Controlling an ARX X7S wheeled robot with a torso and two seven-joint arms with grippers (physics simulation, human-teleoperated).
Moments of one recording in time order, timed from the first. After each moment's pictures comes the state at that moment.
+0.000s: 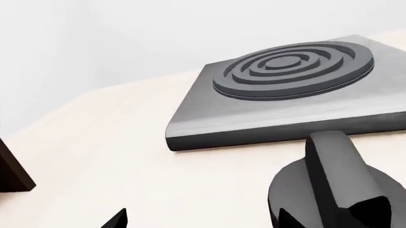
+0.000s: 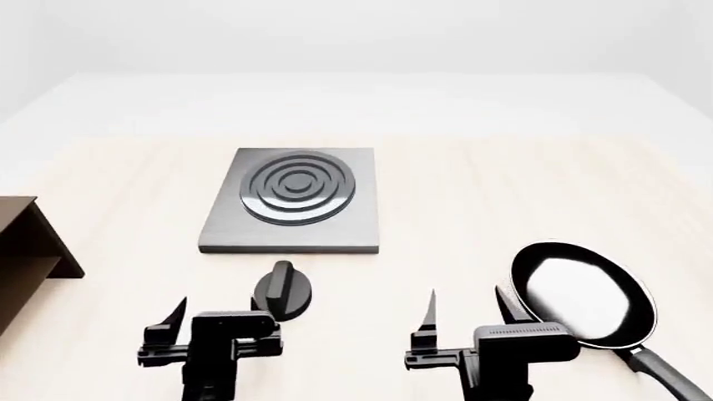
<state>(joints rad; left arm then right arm) -0.15 -0.16 0.20 -0.16 0.00 -0.14 -0.36 0.00 0.18 -0.23 -0.14 0.05 0.07 0.25</state>
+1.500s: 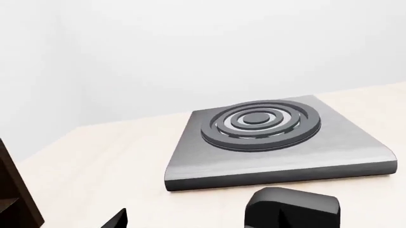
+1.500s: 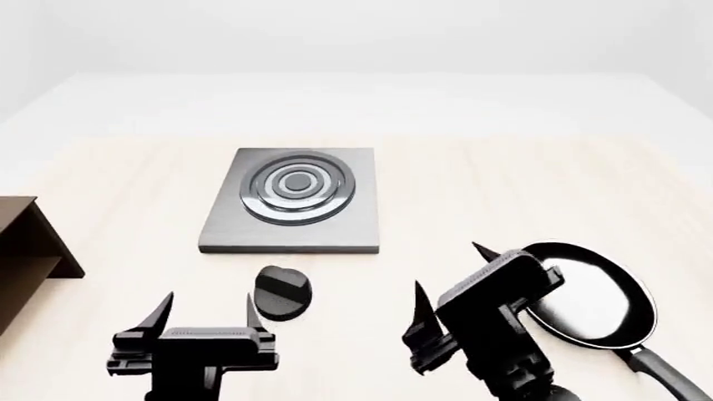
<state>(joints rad) 0.05 -0.27 0.21 0.32 -0.08 -0.25 -0.35 0.26 0.48 -0.48 -0.71 -0.05 0.91 0.04</state>
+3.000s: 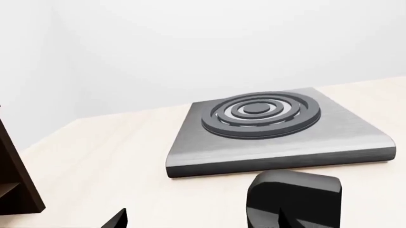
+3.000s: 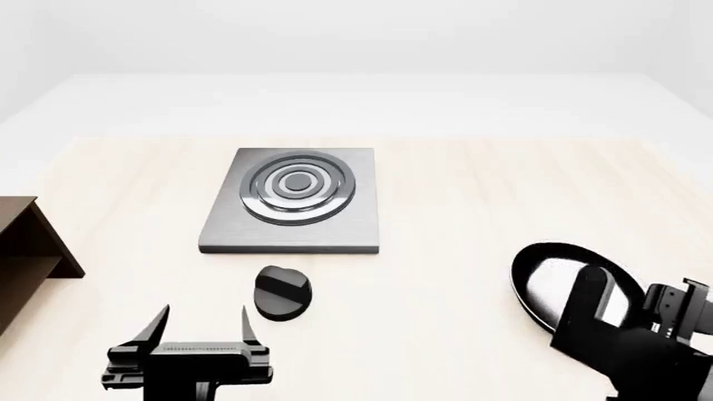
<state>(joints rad) 0.09 -0.31 0.21 0.27 -0.12 -0.16 -0.36 0.55 0.94 -0.98 -0.56 -1.26 1.54 -1.45</state>
